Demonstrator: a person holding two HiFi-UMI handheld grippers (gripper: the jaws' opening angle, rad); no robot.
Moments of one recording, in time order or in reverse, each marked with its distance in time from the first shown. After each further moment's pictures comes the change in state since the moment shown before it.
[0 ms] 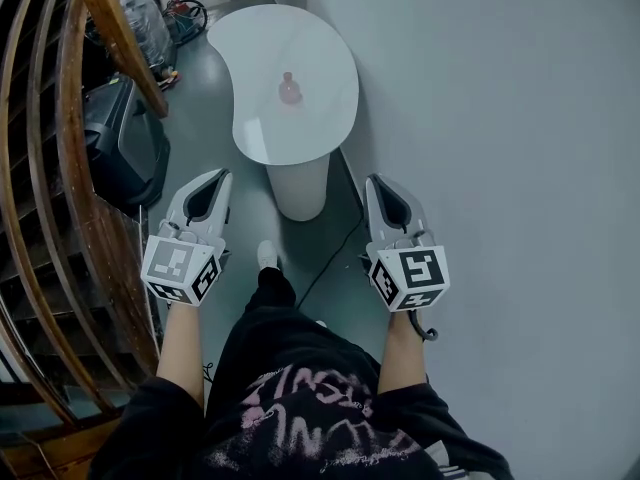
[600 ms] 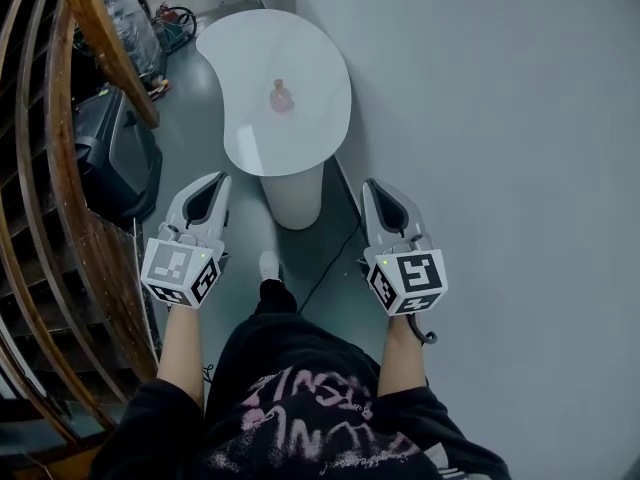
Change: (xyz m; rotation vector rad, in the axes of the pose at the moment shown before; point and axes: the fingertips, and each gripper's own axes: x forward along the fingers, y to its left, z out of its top) left arm 0.035 0.011 -0.015 -0.004 -0.011 -0.028; right arm 0.022 -0.015 -0.014 -0.005 -0.002 -0.019
